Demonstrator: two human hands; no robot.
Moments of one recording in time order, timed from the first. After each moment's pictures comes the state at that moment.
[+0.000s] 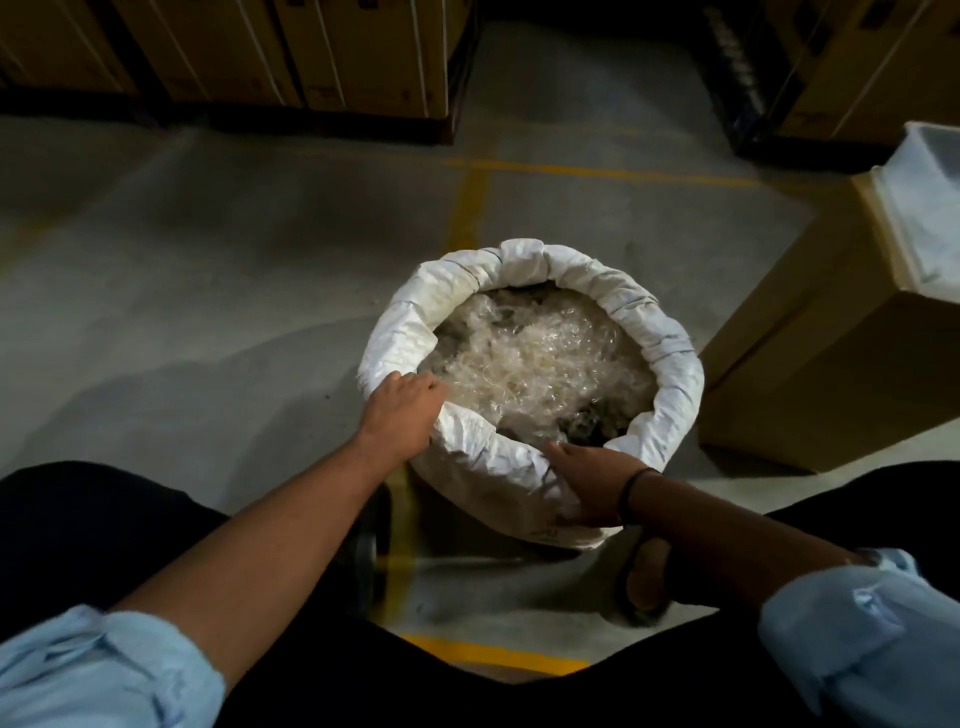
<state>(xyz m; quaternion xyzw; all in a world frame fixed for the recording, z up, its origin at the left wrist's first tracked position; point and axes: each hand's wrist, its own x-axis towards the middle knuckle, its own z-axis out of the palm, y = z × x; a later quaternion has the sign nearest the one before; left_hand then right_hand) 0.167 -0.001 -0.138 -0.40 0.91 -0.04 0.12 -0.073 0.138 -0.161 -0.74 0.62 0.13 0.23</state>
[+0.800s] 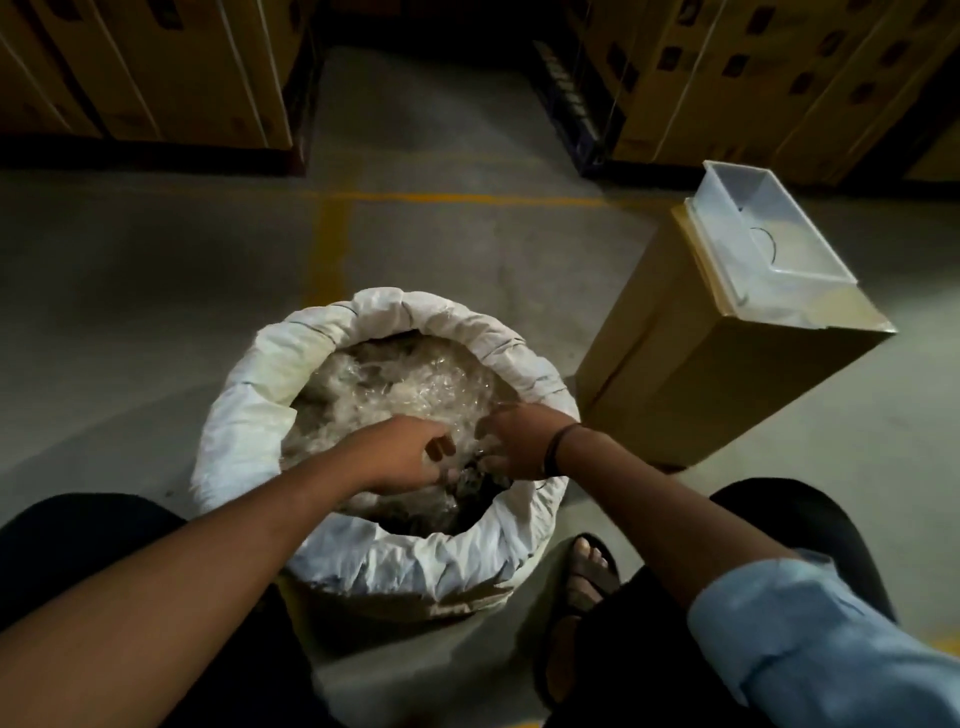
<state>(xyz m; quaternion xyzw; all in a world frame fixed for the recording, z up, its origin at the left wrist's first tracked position) 0.016 -0.029 -0.107 -0.29 0.90 0.29 0.16 -0.170 0.063 -0.116 -0.67 0.70 0.13 0.19</state>
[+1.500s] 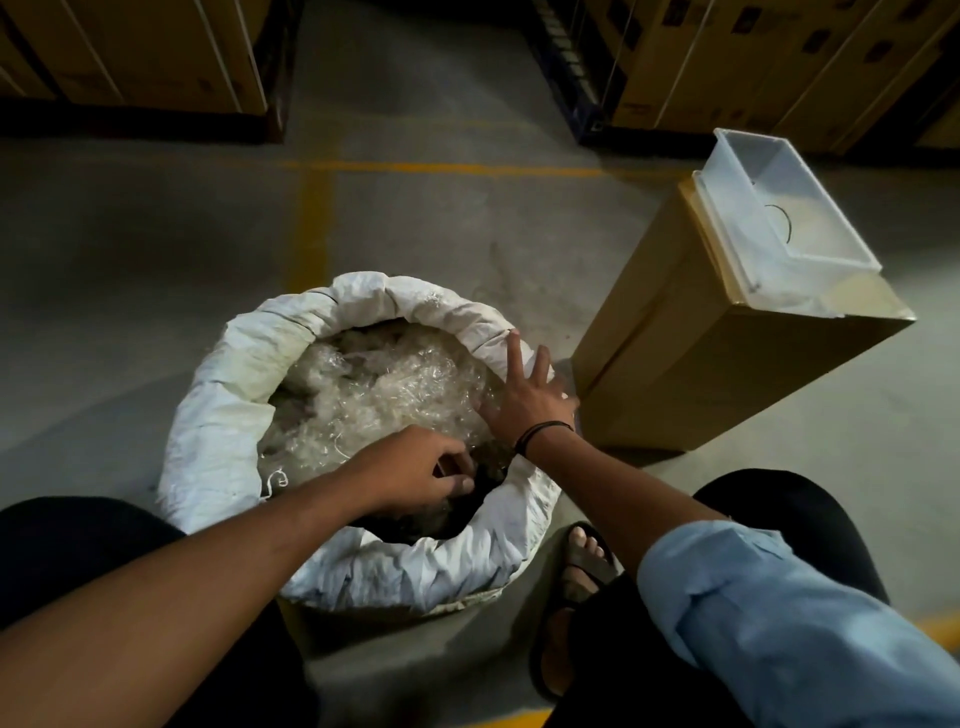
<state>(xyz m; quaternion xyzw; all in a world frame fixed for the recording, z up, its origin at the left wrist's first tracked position) -0.002 -0.018 -0.134 -0.25 0.89 0.36 0.10 -0.189 0.039 -0.171 -0.41 0.90 -0.06 0.13</state>
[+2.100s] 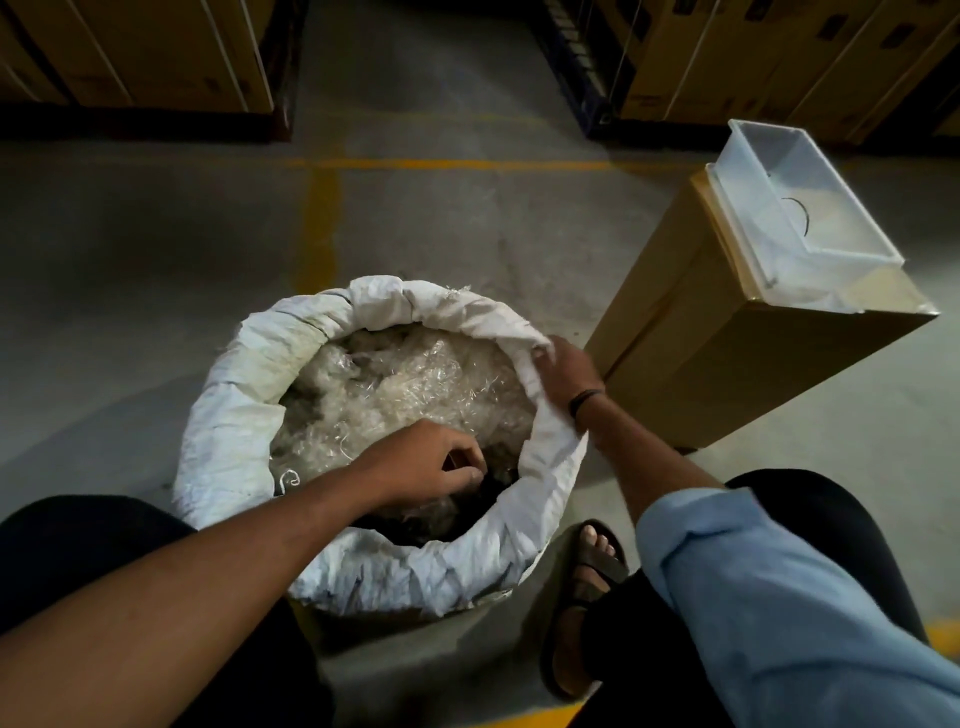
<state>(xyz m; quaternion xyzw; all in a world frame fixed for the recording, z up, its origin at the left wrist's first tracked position) -0.003 -0.027 -0.144 -0.22 0.89 0.39 0.06 -0.249 0.025 -0.163 -0.36 0.87 -0.26 0.20</state>
